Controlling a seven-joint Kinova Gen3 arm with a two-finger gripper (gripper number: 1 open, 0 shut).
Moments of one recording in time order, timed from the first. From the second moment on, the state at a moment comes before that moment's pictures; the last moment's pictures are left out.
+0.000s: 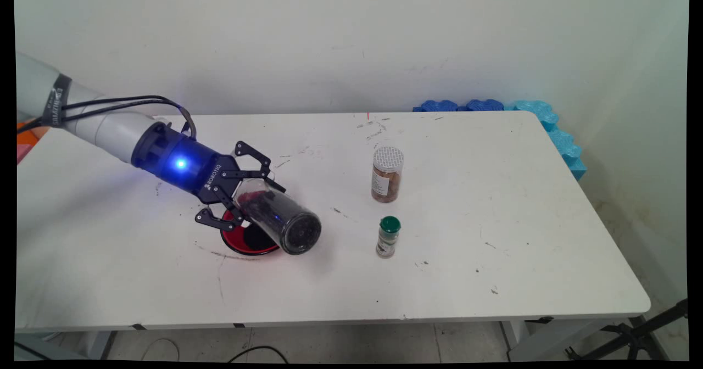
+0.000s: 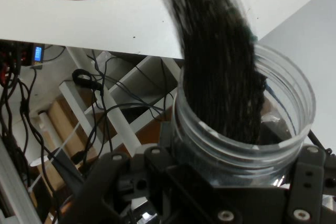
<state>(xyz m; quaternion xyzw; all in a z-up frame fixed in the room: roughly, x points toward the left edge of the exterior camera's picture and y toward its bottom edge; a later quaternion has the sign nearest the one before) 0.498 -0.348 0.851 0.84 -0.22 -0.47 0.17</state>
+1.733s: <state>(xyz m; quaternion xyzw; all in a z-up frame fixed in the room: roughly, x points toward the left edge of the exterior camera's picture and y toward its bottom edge) 0.504 -0.348 0.854 0.79 -0.37 -0.43 0.23</state>
